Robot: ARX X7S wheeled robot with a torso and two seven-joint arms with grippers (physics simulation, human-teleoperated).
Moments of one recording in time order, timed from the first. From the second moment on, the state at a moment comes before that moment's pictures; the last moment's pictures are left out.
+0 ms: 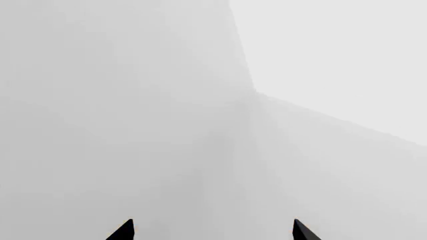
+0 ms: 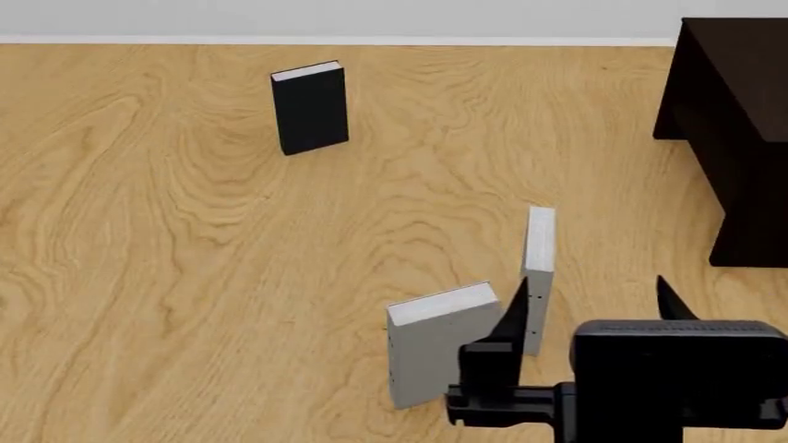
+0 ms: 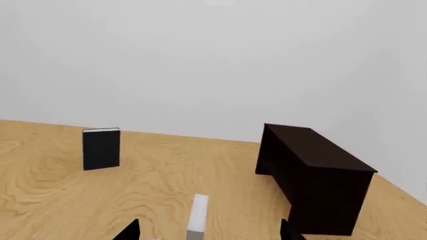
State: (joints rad) left arm 0.45 -0.57 -0.75 0.90 -1.04 0.23 -0.71; right arm 0.30 0.20 -0.05 -0.81 0.14 1.04 0.21
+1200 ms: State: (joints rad) left arm 0.50 -0.49 -0.84 0.91 -1.04 0.30 -0.64; right arm 0.41 0.22 -0.03 -0.88 0.18 1.19 0.26
